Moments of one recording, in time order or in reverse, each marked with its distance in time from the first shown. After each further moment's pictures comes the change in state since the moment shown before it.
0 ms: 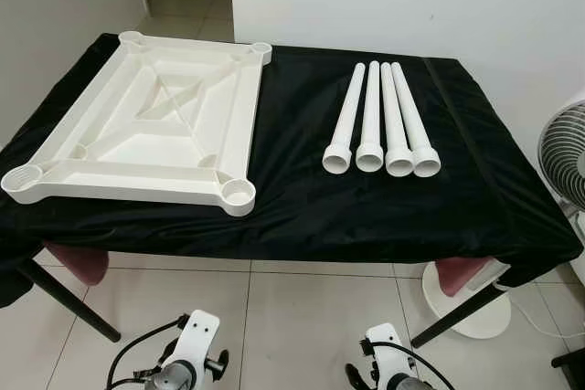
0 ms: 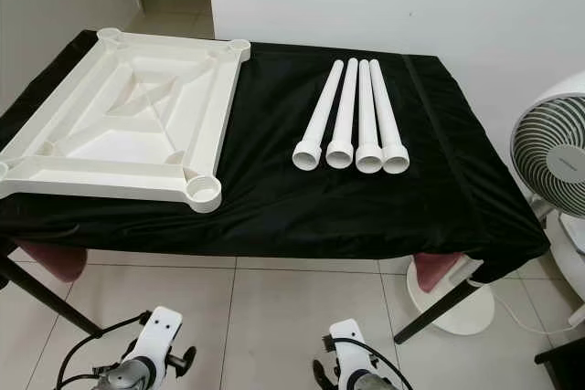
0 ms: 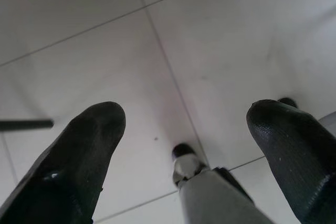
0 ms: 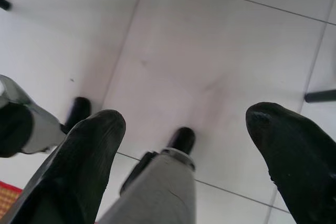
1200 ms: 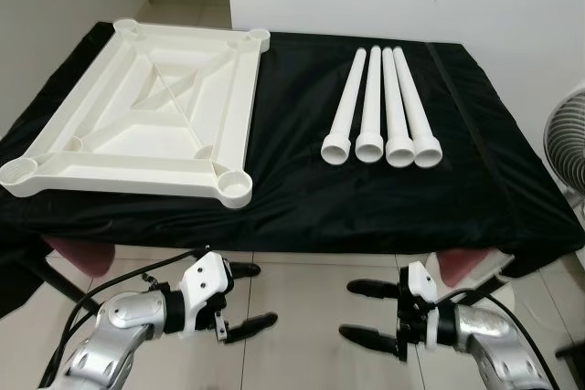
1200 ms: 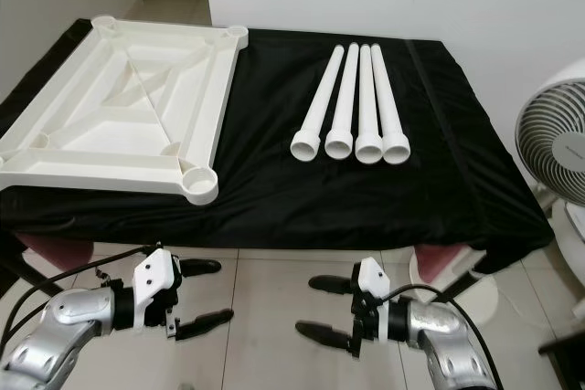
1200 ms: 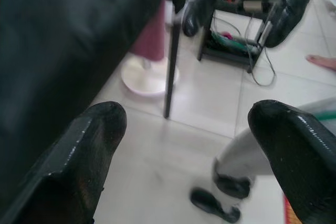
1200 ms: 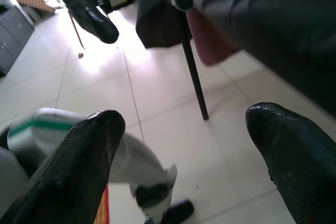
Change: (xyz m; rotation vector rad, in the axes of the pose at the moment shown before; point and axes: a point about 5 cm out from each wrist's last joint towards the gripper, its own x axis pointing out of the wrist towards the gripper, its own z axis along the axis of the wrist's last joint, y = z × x) left arm -0.111 0.008 0.146 0.499 -0.597 -0.828; right arm -0.091 -0.018 0.139 -0.437 -0.534 0.918
